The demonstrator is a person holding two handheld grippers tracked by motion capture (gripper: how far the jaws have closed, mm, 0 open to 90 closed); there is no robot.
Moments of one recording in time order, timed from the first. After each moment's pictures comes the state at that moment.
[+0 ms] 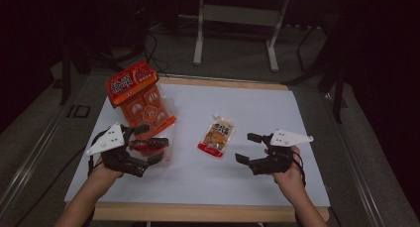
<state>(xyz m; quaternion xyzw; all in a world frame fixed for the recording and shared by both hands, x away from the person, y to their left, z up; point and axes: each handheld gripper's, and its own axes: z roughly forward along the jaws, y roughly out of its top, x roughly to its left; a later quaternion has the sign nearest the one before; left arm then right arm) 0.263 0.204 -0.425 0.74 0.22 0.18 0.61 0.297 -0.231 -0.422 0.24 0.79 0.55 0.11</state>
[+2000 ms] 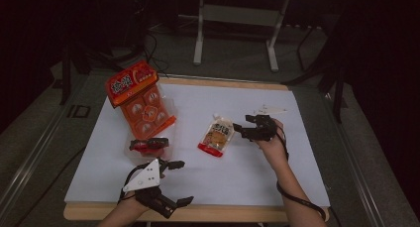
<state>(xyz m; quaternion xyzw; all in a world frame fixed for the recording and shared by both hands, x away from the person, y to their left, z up) 0.214 0.128 -0.470 0.77 0.15 0.09 0.61 0.412 -0.219 -0.474 0.37 0.80 0.46 0.16</state>
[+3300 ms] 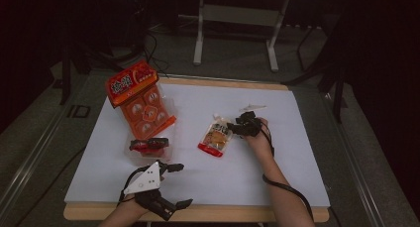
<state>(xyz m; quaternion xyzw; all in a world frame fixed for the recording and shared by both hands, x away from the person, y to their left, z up) 0.212 0.129 -0.477 0.78 0.15 0.09 0.60 0.460 -0.193 -0.527 0.41 0.81 0.38 0.15</state>
